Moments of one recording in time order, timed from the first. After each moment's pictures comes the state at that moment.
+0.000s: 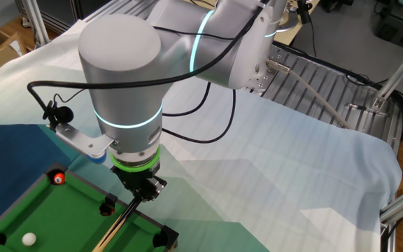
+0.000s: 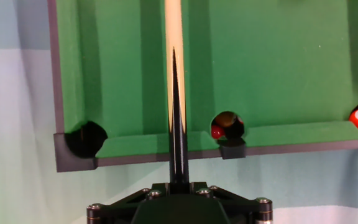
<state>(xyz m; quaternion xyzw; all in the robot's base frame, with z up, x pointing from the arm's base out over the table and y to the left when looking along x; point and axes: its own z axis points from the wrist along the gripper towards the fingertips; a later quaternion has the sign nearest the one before) 0.674 0.013 0.076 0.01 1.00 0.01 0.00</state>
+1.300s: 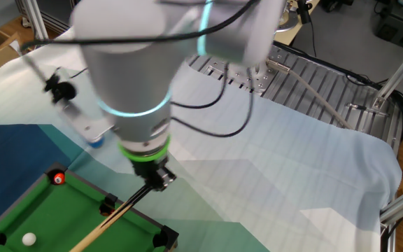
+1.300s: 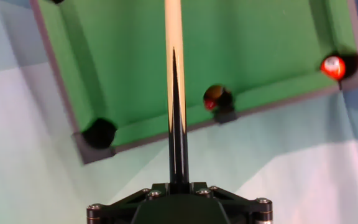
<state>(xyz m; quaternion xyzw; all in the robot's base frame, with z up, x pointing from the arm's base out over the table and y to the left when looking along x) 0.653 0.038 0.132 0.13 0.99 0.00 -0.03</state>
